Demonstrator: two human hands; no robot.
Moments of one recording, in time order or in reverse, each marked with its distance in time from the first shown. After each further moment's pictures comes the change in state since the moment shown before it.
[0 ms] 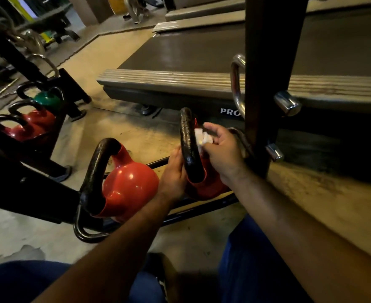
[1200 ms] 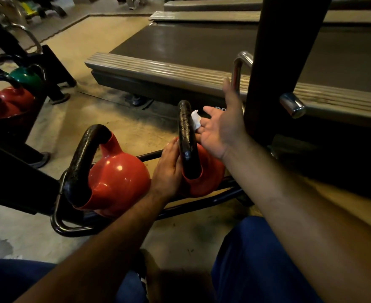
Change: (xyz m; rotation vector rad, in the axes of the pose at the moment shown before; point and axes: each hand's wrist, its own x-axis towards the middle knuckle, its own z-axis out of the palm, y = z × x) left_hand 0.005 -0.020 0.007 0.014 0.064 0.034; right_hand 0.015 -0.059 0.015 0.529 -0.152 0.435
